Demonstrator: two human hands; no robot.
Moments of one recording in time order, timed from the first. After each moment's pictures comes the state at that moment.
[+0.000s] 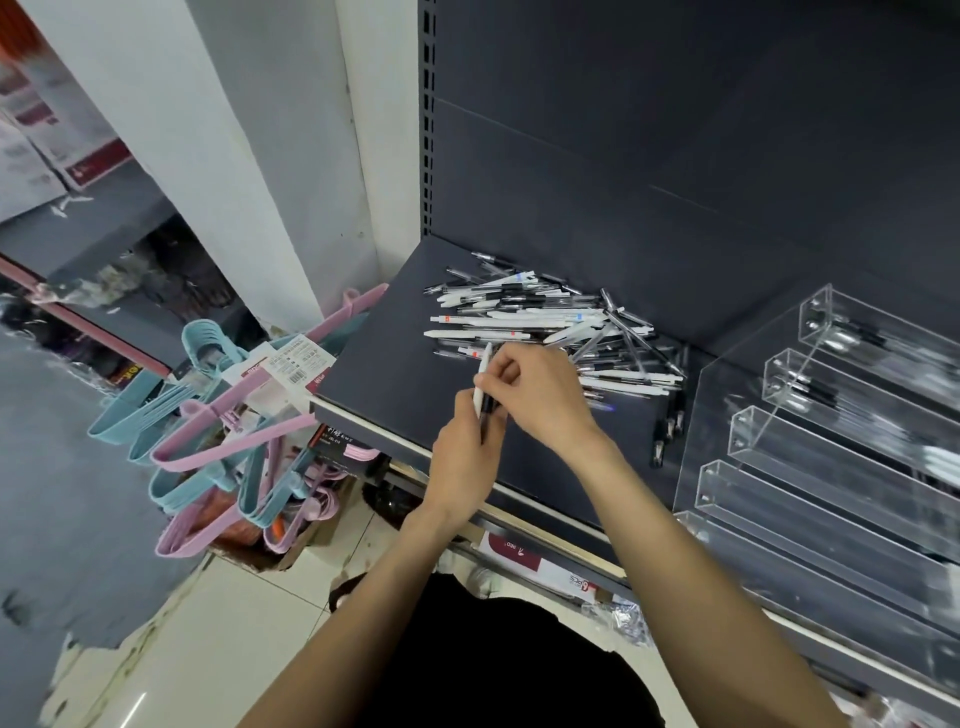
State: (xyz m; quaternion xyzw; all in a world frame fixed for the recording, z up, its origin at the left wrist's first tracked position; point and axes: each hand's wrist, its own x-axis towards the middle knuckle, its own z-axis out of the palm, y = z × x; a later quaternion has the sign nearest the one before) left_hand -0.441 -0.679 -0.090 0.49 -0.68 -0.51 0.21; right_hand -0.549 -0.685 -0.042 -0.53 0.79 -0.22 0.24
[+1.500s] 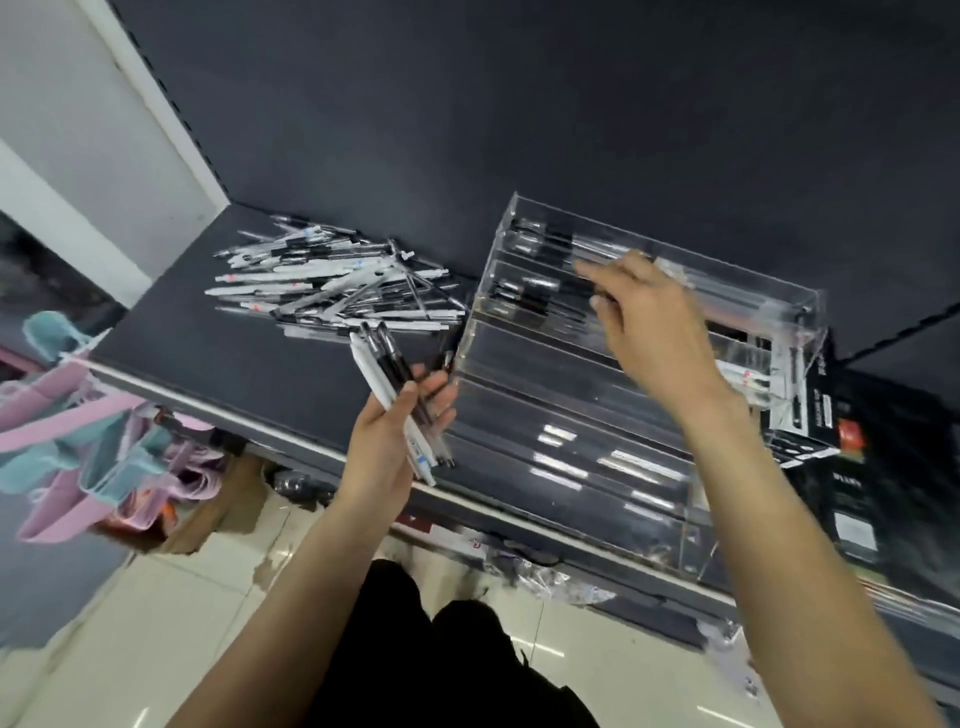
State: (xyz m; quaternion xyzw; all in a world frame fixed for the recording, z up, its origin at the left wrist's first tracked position) left_hand -0.607 -0.513 -0.058 0.40 -0.25 -0.80 0.37; right_hand -0.835 -0.455 0.011 -0.60 0.78 -0.20 -0.05
